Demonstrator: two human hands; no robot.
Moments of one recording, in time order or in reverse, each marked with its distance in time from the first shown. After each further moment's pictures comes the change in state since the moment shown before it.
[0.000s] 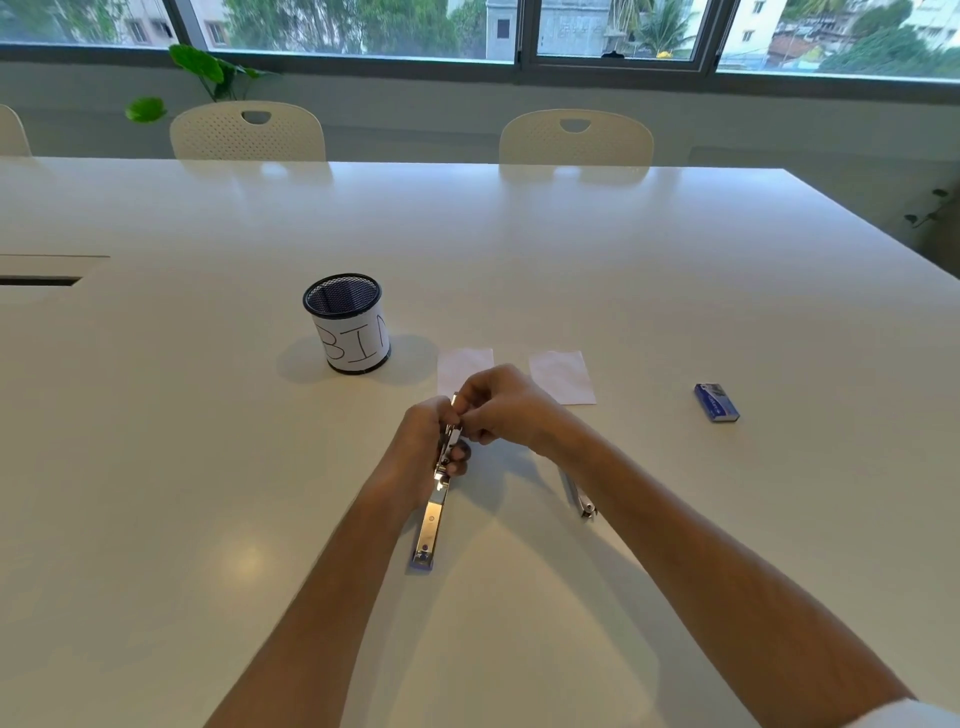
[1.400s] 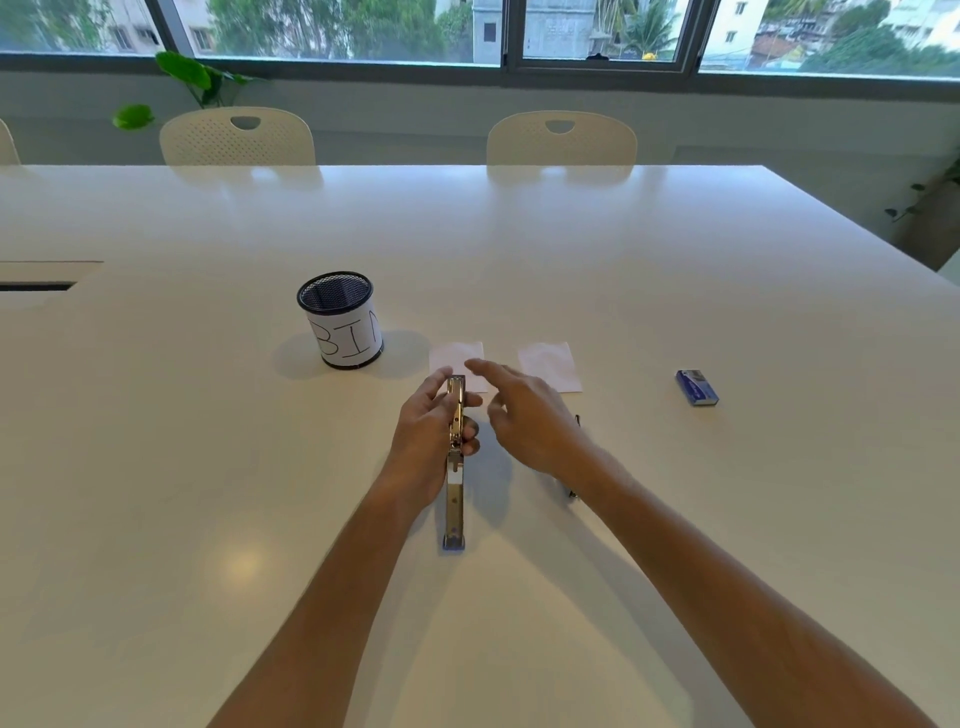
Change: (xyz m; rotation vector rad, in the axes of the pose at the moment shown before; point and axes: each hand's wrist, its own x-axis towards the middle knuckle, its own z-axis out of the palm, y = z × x) left_hand -0.017 -0.008 0.015 -0.166 -0.027 0.273; right_hand -0.045 0.014 -0.002 -0.460 0.252 -0.273
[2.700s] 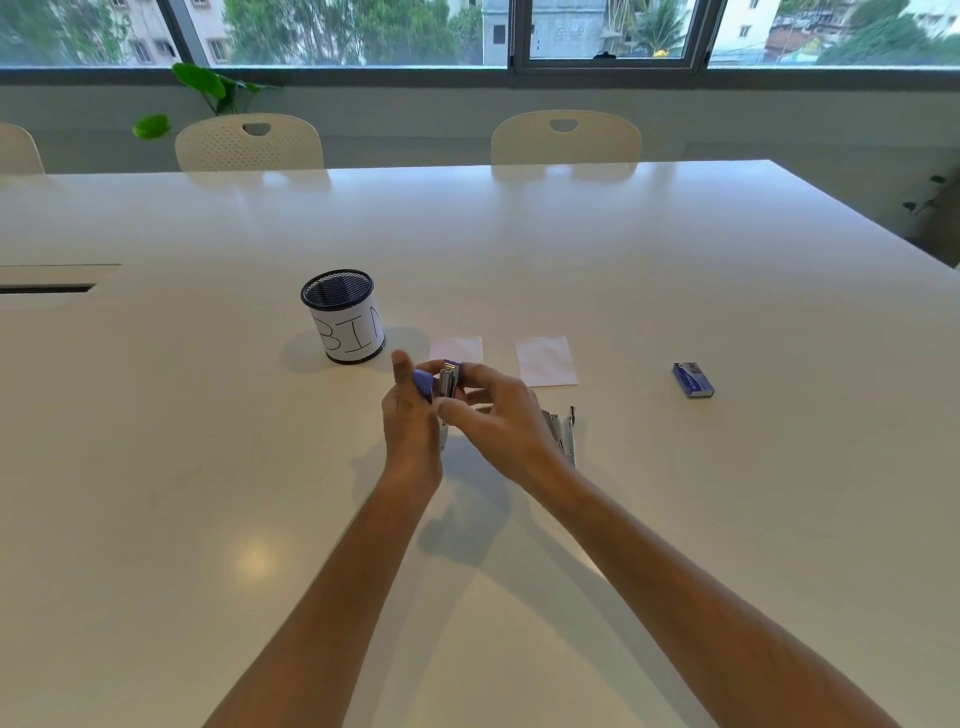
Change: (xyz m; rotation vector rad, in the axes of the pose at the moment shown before) left_hand -0.006 0.002 0.014 0.057 0.338 0.153; right_hand -0.016 -0.025 0.021 0.466 0.163 0.089
